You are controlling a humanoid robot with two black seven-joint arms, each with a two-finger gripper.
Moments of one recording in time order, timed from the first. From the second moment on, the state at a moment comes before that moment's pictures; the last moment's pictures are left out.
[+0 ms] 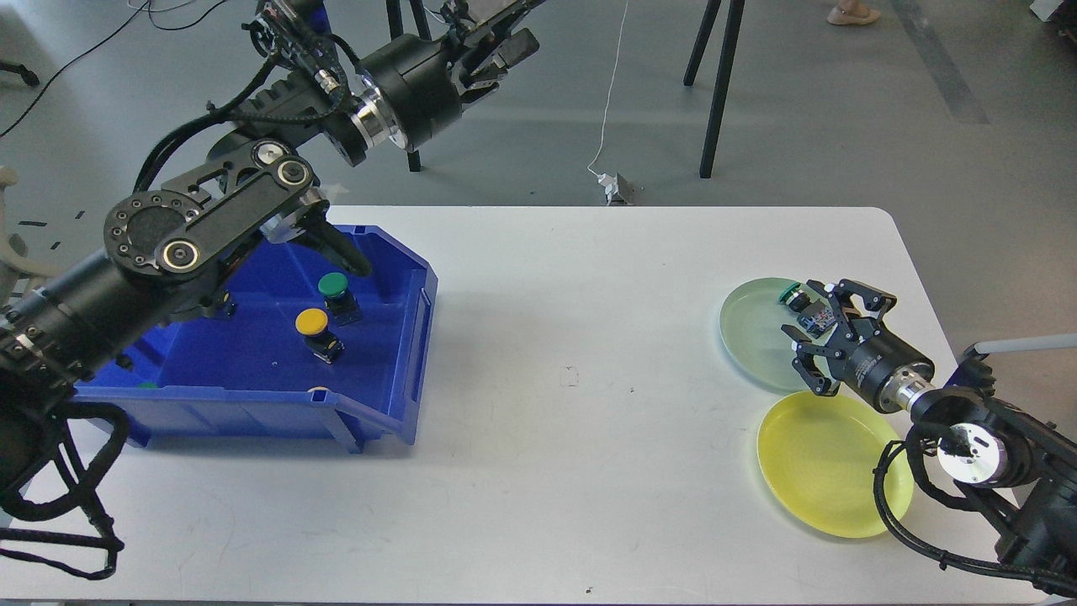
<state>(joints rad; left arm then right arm) -1.04 0.31 -0.61 -1.05 0.91 -0.20 -0.29 0.43 -0.46 0.80 0.85 -0.19 0.35 0.14</state>
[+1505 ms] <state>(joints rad) -0.92 0.63 -0.11 -0.83 1.79 -0.19 -0.39 0.46 -0.52 1.30 1.11 -0.19 0.49 0.15</state>
